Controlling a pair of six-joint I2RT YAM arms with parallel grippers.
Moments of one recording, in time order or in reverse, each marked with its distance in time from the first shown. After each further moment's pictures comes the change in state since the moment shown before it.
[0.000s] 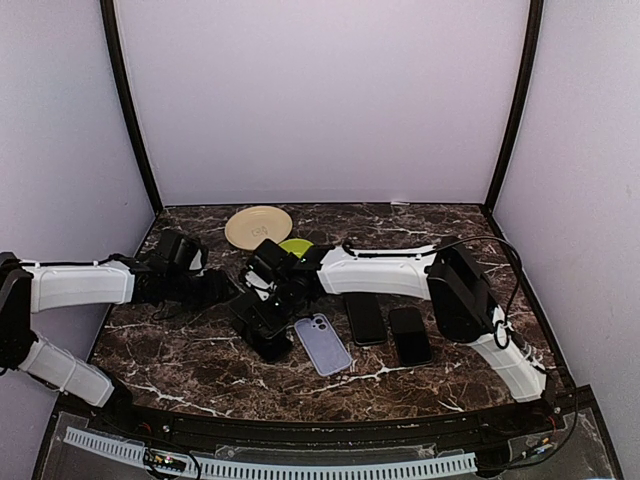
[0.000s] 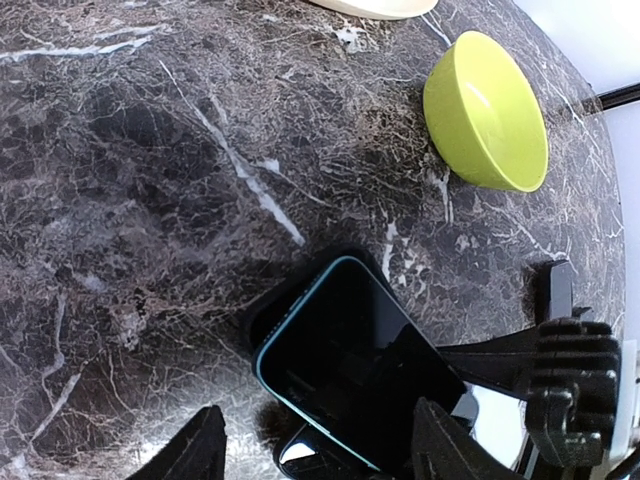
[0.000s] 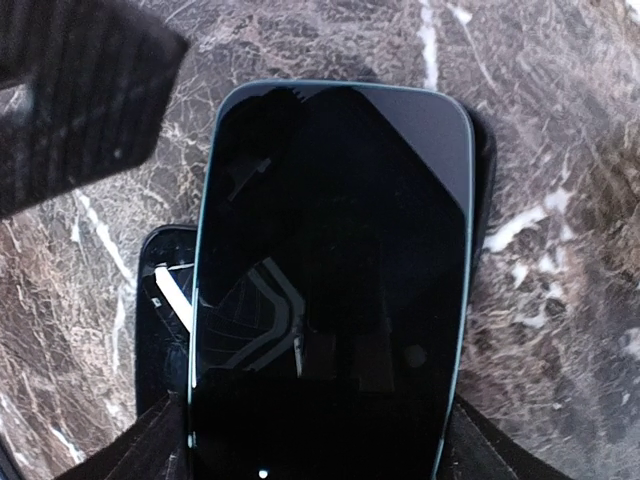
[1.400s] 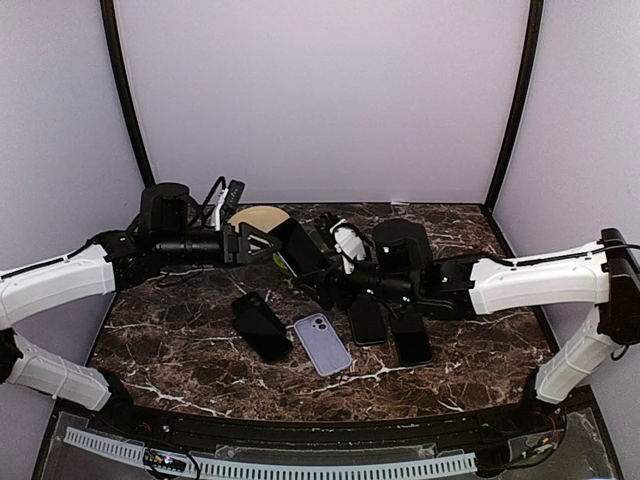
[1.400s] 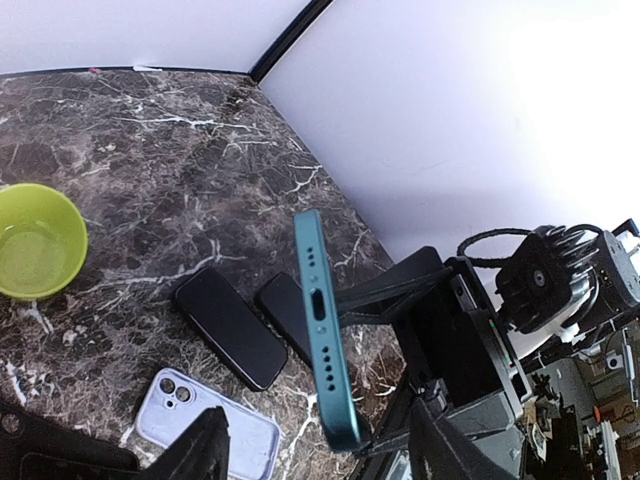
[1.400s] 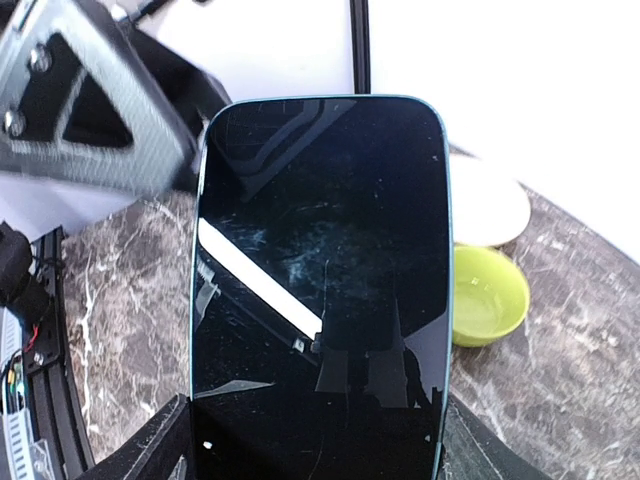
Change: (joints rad) left arm -0.181 -0.138 0.212 0.169 0.381 0.110; right arm -0.011 -0.915 -1.075 0.877 0.114 -0.137
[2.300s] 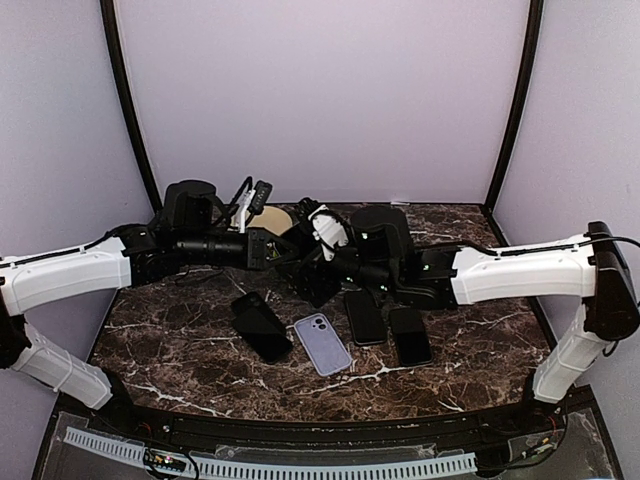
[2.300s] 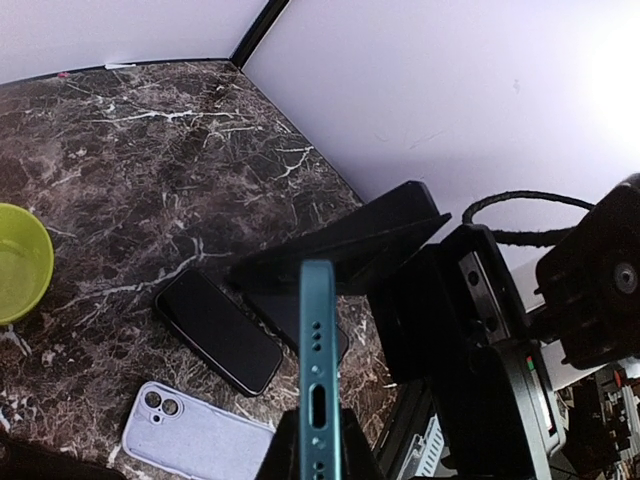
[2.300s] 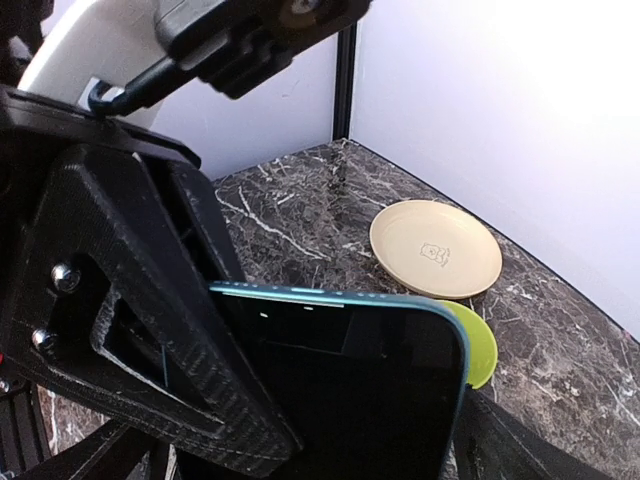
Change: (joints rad) left arm -0.112 0.108 0.097 -0.013 -0.061 0.064; right arm 0.023 0.089 0.153 -0.024 0.103 -0.093
